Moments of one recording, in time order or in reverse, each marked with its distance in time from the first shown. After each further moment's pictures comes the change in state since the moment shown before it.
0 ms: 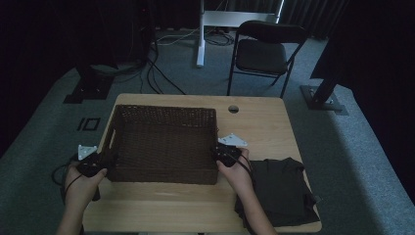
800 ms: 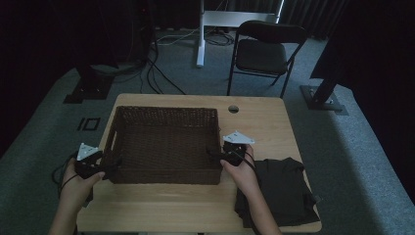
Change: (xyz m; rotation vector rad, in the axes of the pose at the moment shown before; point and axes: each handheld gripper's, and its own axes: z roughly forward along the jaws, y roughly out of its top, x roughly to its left) left arm 0.007 0.009 -0.011 0.008 -0.113 0.157; right arm -0.007 0.010 -0.016 -0.050 0.104 -0.005
